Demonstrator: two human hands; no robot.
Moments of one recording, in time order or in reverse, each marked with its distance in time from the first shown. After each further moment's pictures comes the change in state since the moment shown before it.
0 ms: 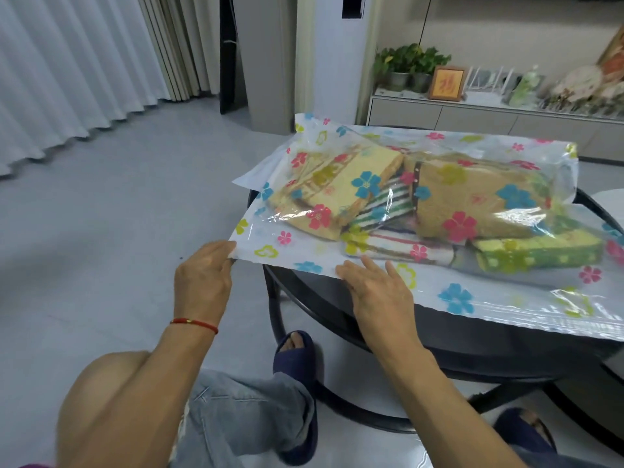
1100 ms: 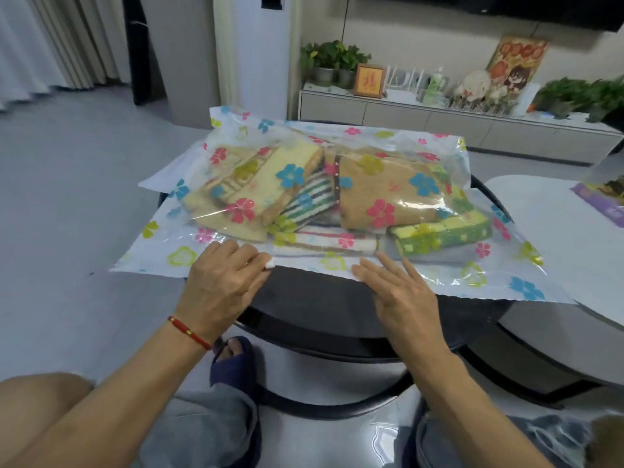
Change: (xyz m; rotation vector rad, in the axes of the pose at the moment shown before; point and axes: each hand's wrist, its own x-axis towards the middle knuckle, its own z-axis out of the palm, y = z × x) left_hand 0.003 0.116 0.047 0.057 -0.035 0.732; right_hand -0.042 0.113 -0.069 -0.195 0.096 0.012
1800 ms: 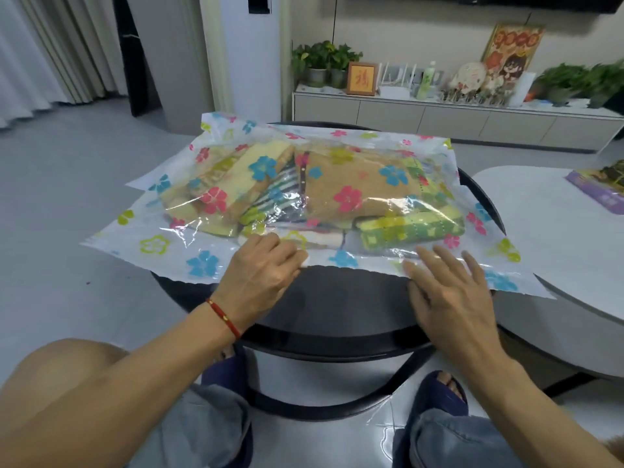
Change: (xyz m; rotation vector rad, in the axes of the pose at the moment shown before) left_hand 0.059 0.059 0.020 -0.044 -0.064 0.183; right_hand -0.023 0.076 -0.057 -0.201 0.046 0.022
